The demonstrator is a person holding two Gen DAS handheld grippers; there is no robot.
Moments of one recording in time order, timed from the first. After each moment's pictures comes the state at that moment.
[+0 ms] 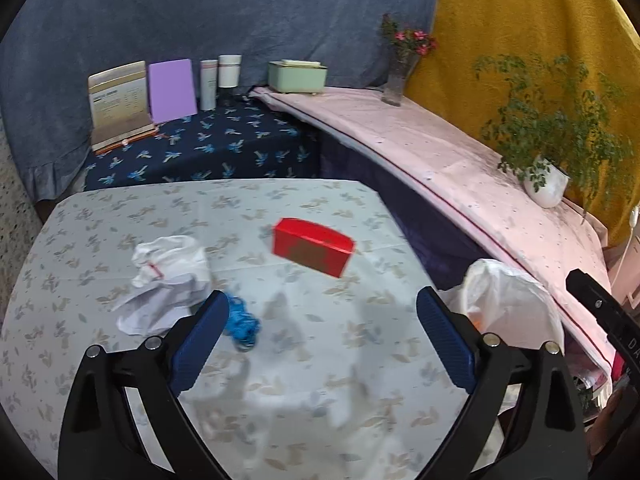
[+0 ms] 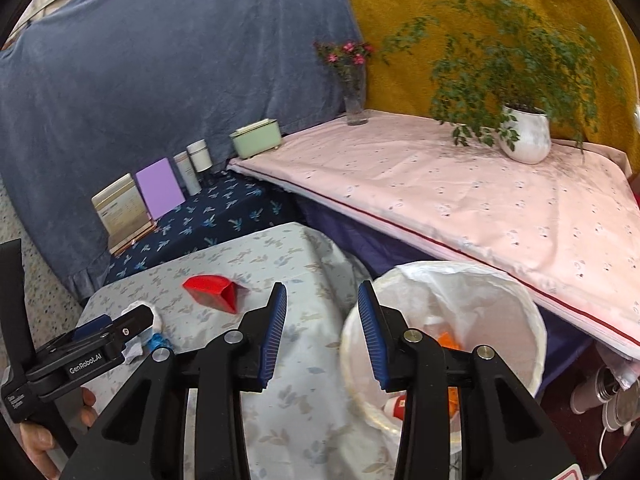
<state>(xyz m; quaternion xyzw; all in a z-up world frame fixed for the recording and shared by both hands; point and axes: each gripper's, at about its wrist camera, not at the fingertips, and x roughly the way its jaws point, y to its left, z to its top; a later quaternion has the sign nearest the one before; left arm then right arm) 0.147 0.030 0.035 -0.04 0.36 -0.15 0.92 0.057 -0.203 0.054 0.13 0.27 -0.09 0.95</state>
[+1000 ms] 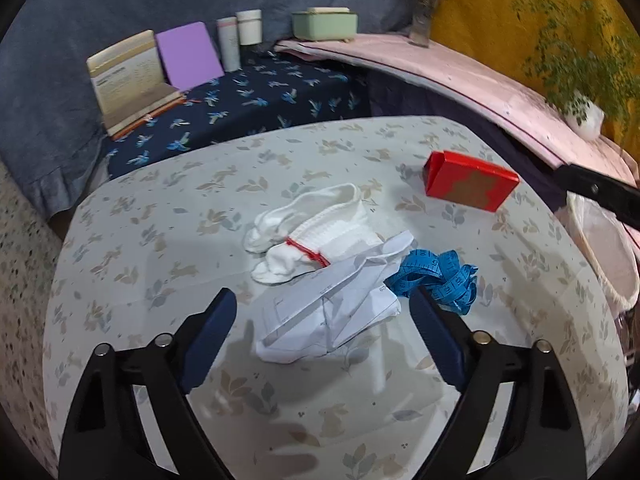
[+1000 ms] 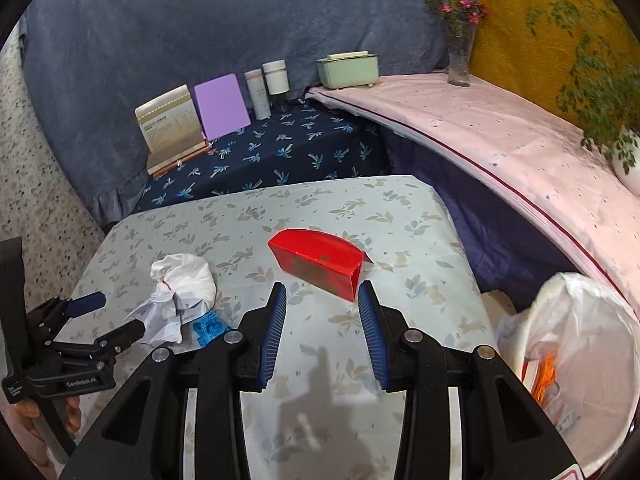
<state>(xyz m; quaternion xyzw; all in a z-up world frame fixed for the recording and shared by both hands) 0.221 0.149 -0.038 0.06 0.42 -0.17 0.89 0.191 -0.078 0.002 0.06 0.37 0.02 0.93</state>
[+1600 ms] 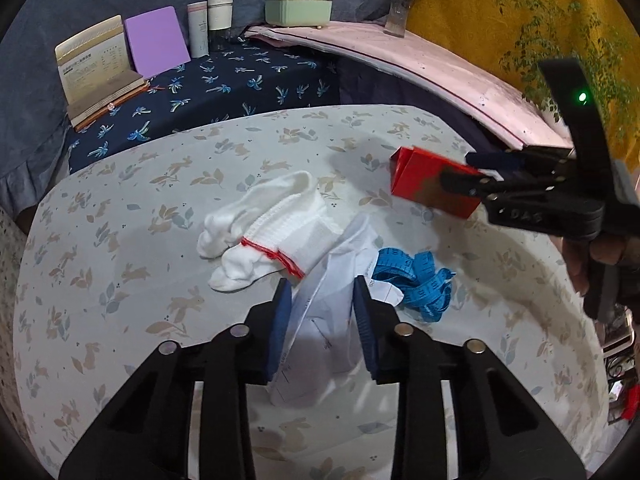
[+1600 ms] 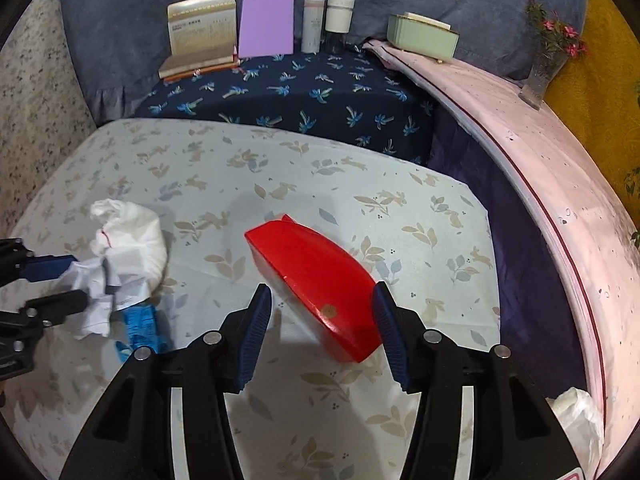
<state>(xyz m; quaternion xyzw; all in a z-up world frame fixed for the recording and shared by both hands) 0.228 0.135 -0.044 0.03 0.44 -0.21 0.87 0.284 -0.057 -0.045 -0.10 0.45 0.08 0.89</state>
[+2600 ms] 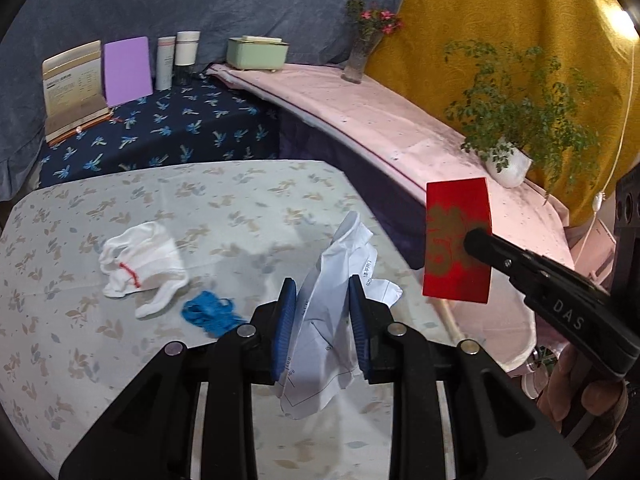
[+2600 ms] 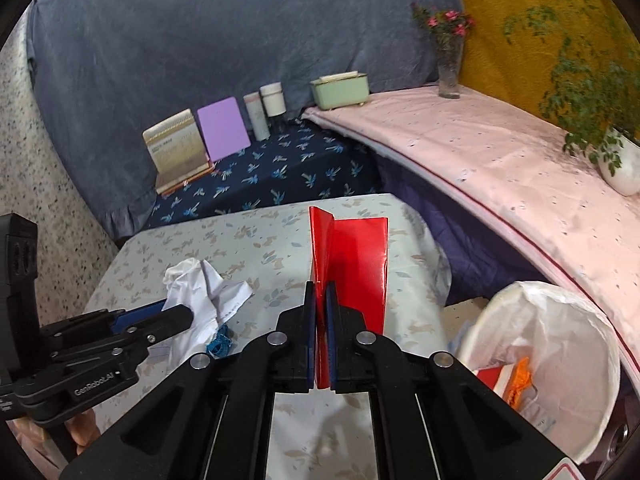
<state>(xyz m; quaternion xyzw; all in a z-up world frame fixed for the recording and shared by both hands) 0.167 0.033 0.034 -0.05 0.39 -0.26 0.88 0.143 -0.139 0.043 0.09 0.34 0.03 0.94</state>
